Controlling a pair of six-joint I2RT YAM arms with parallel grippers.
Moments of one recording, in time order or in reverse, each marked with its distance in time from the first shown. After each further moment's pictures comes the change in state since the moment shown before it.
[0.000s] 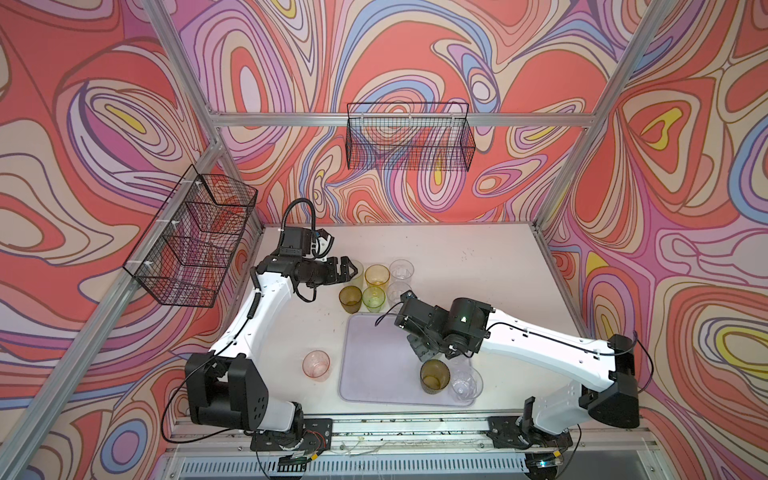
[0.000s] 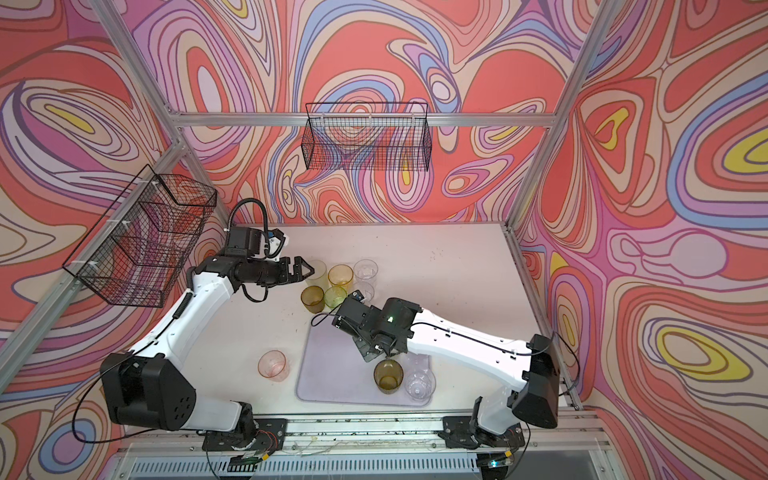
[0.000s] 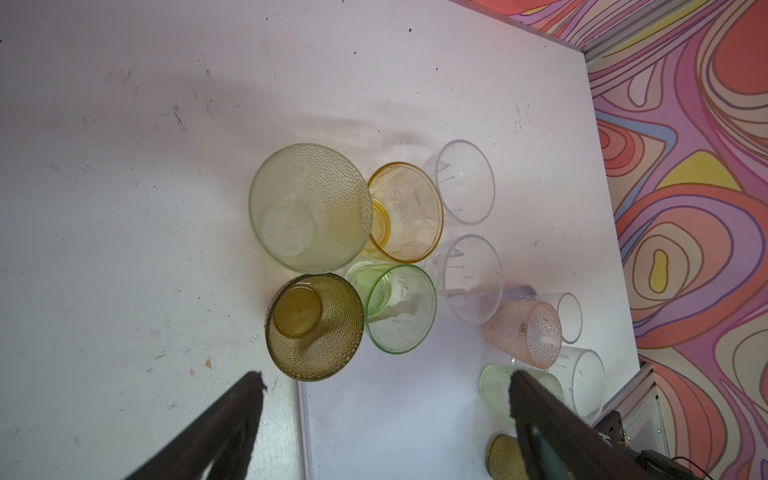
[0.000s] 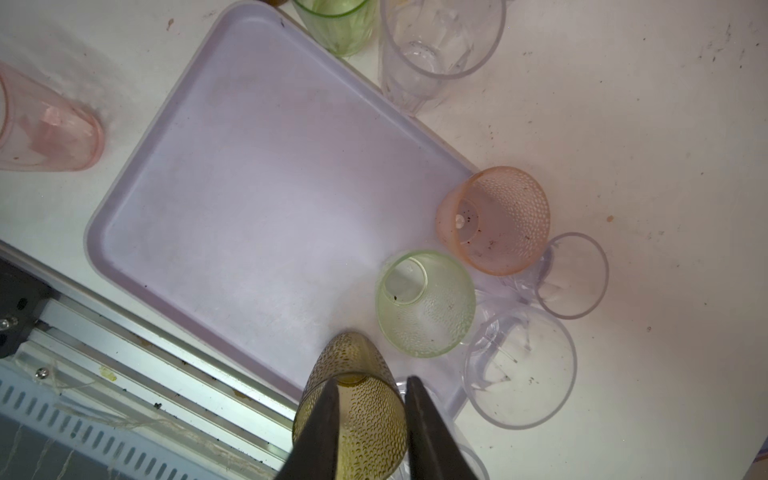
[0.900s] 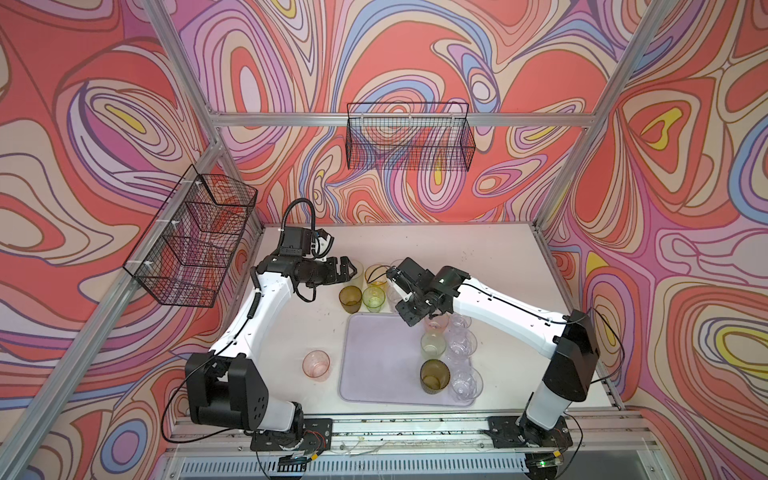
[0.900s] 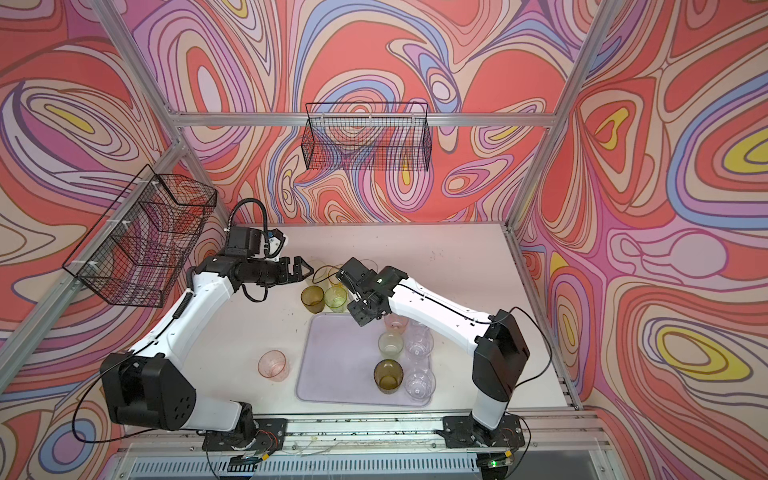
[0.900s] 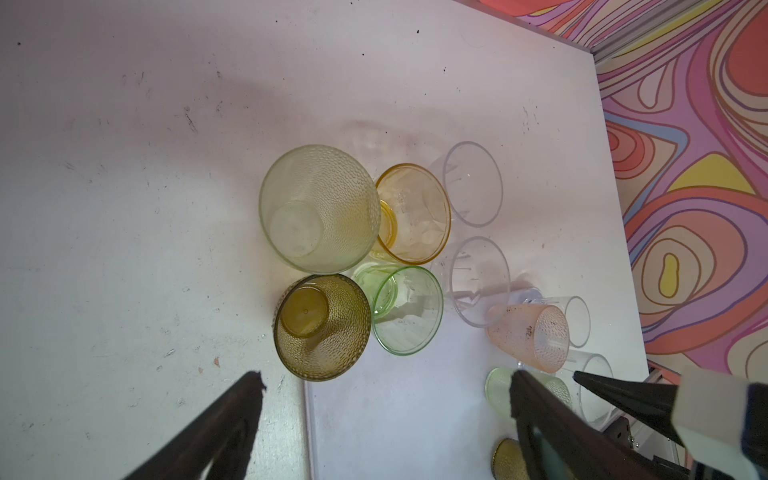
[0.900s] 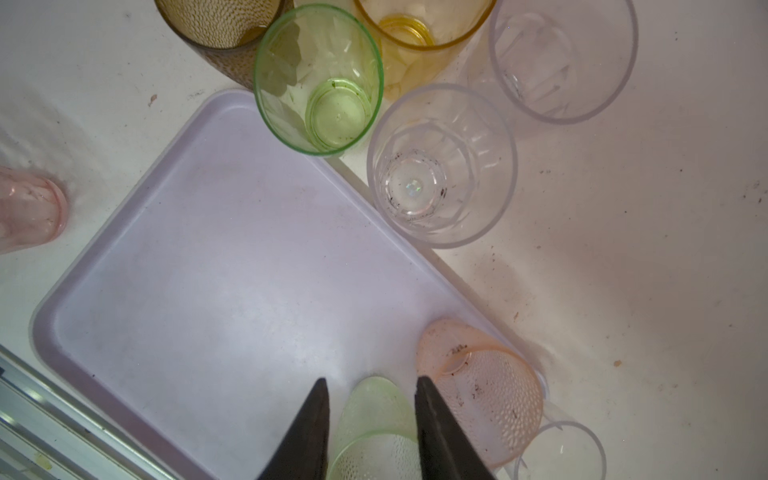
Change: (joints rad) left arm 0.000 0.001 0.000 -0.002 -0.019 0.001; right arm -0.245 0.238 0.119 0.208 -0.163 -0.359
